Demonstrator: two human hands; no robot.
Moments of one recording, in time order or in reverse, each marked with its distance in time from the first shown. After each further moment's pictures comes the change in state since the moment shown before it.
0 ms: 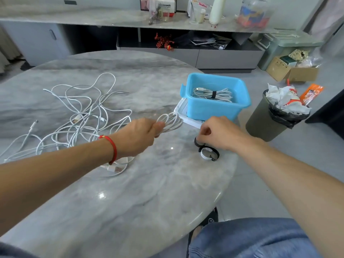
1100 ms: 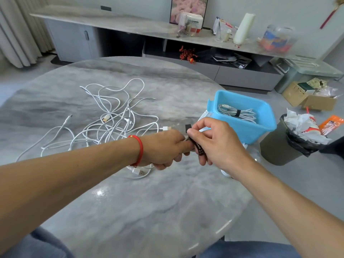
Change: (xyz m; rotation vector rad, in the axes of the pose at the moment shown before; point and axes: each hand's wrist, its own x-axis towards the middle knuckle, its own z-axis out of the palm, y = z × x) left_hand -0.025 0.009 -0.021 -0.387 -0.318 -0.161; right_hand -0.035 -0.097 -0.004 0.735 0.128 -0.248
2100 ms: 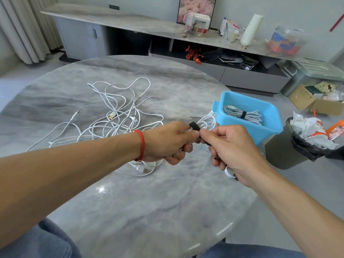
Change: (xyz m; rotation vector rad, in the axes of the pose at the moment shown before) left_hand -0.005 0.004 -0.004 -0.347 -0.064 0.119; right_hand -0.010 0.000 -0.004 0.162 0.094 0.212
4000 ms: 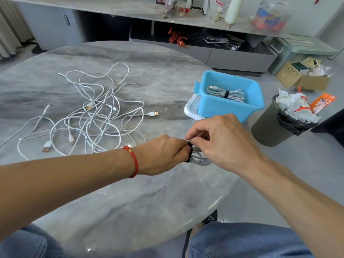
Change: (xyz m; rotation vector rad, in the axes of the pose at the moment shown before) left_hand 0.005 -0.029 0.048 1.006 0.086 0.218; right_hand -0.027 0.005 -0.030 -0.618 -0.023 -0.425
